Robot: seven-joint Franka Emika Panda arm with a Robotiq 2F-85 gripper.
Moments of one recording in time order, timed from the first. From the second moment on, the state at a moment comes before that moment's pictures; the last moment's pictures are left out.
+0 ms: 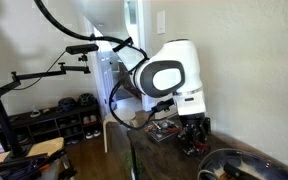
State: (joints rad) arm 0.16 0.43 -0.34 -2.21 -0.01 2.80 1.30
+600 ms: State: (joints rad) arm 0.11 0.55 -0.35 -2.04 -0.03 2.78 1.29
